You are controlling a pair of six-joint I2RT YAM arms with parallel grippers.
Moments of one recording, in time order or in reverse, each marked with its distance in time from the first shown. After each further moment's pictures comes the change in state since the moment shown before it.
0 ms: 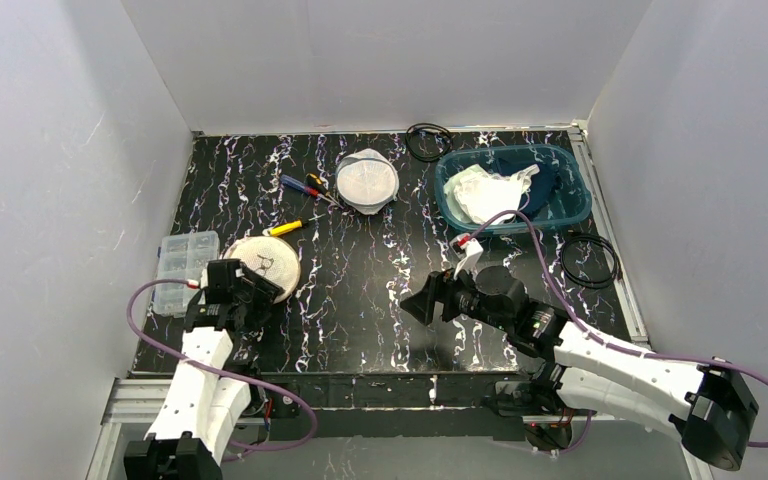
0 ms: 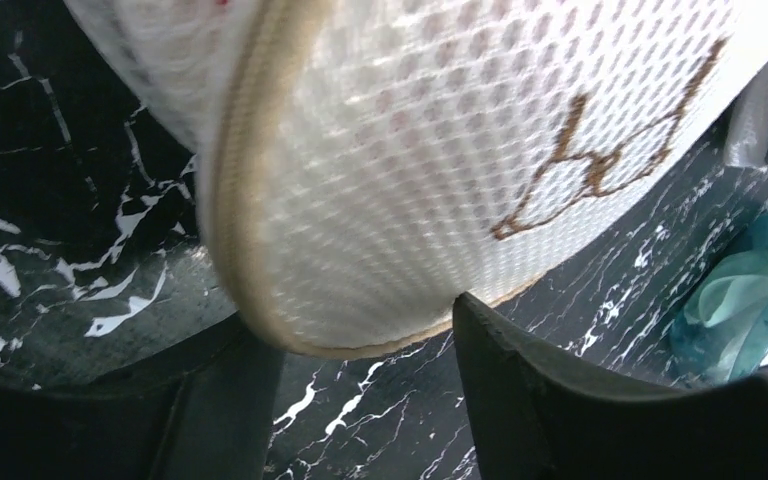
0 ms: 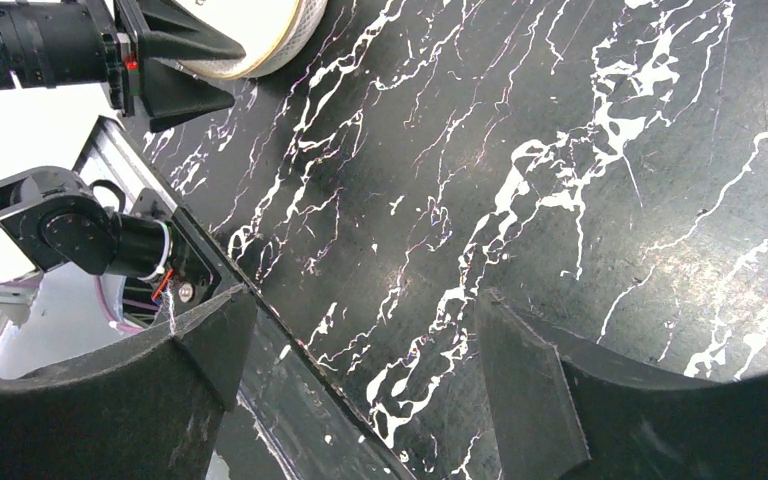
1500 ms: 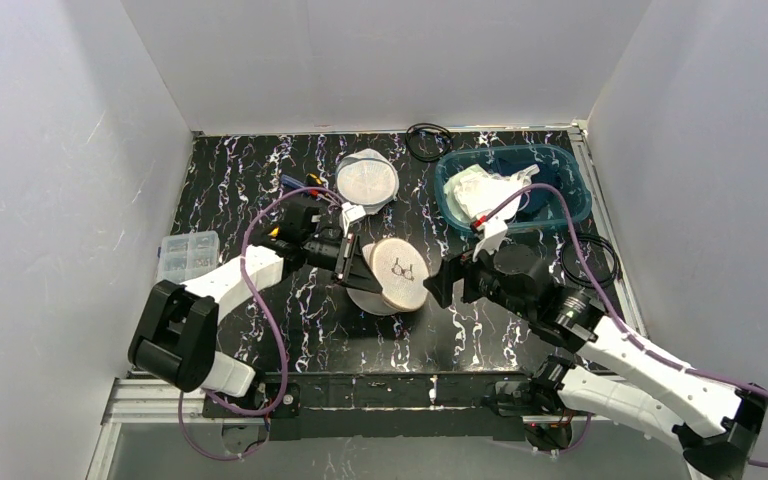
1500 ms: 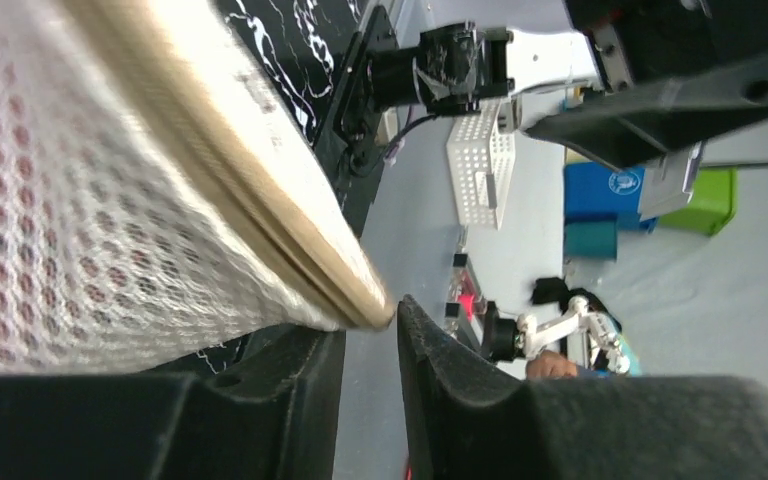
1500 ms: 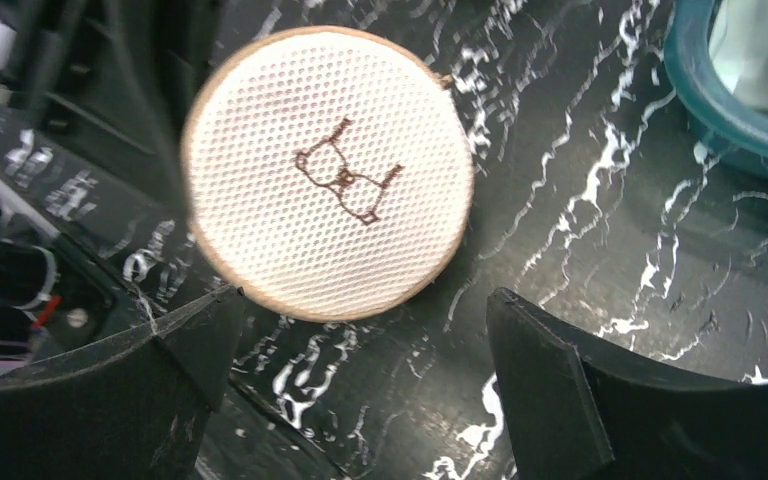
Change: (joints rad) left arm -0.462 0.674 0.353 0.526 1.138 0.473; right arm -0.042 -0.092 0.306 -0.437 0.164 -0.219
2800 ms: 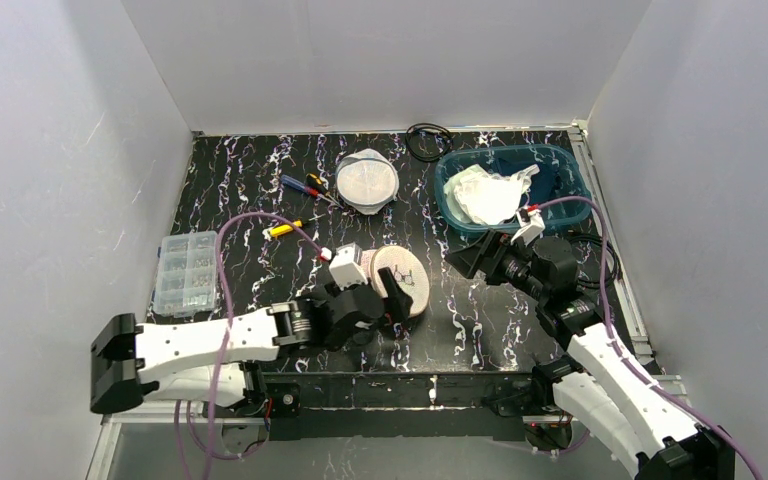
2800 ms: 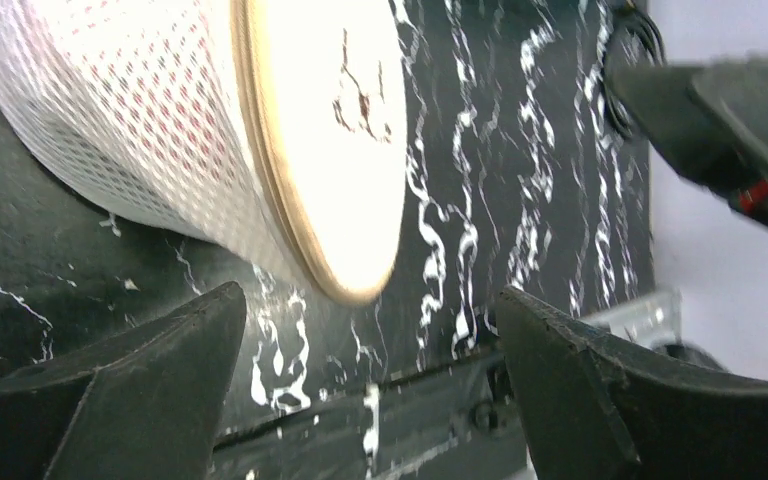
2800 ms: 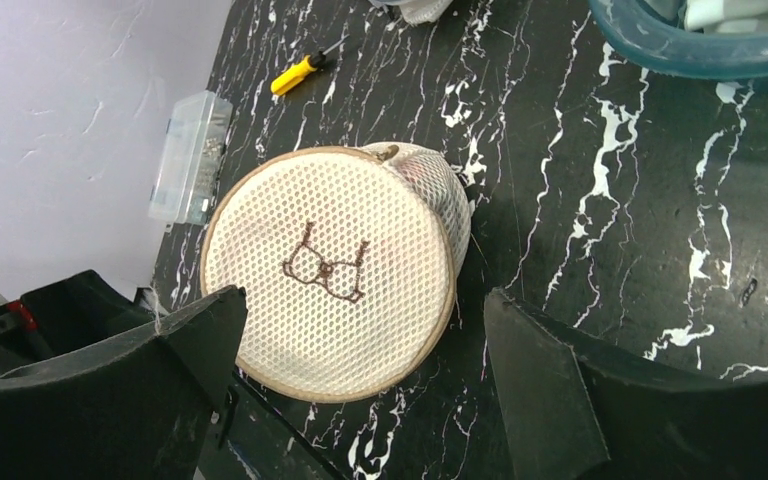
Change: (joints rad) left arm -0.849 -0.362 -0.051 -0.243 -1.716 -0.651; right arm -0.527 -0.022 -0.278 0.348 -0.472 0.296
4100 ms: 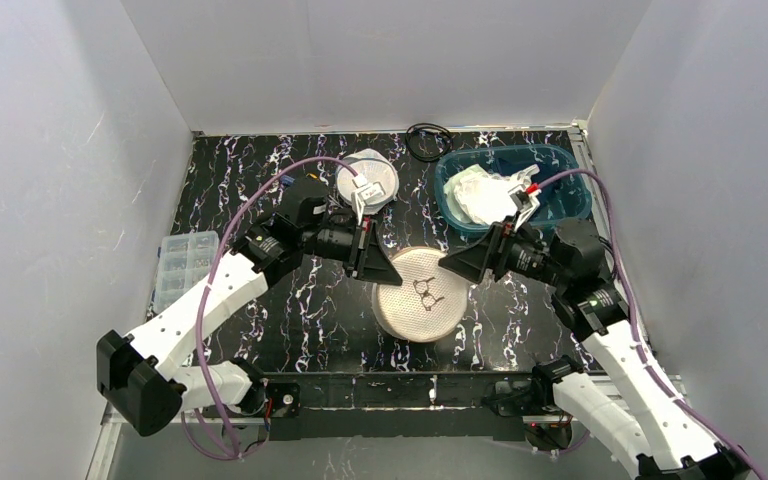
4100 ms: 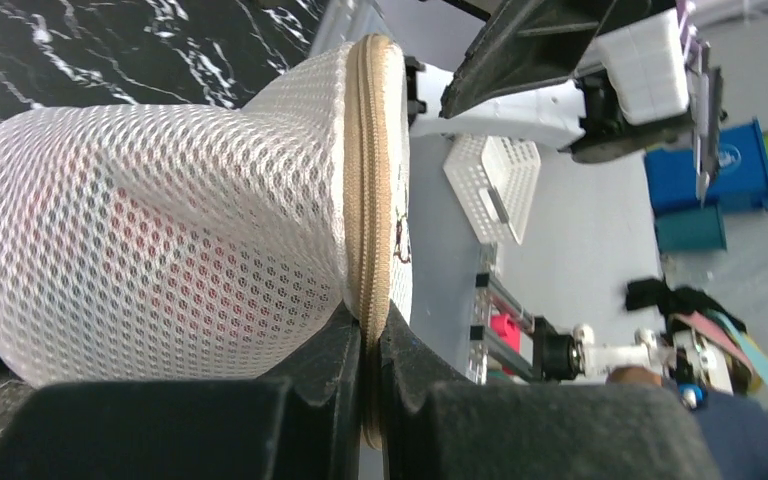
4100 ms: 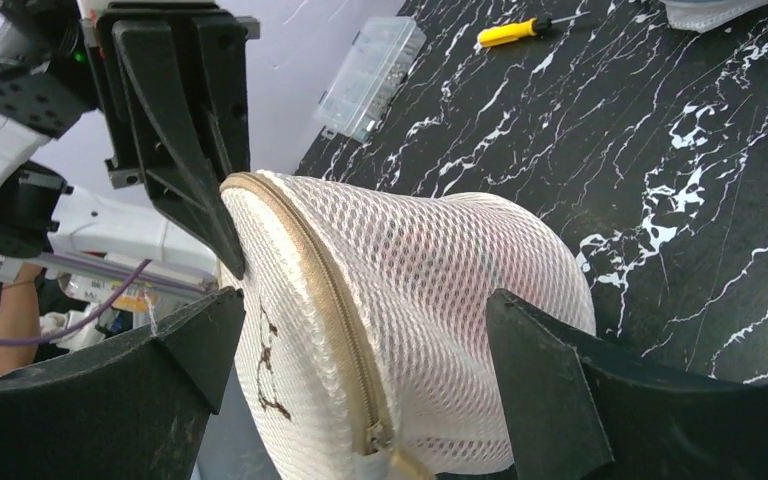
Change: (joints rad) left arm 0.615 0.131 0.333 0.006 1.444 0.599; right arm 0.000 -0.002 0.245 -0.113 -0.368 -0.014
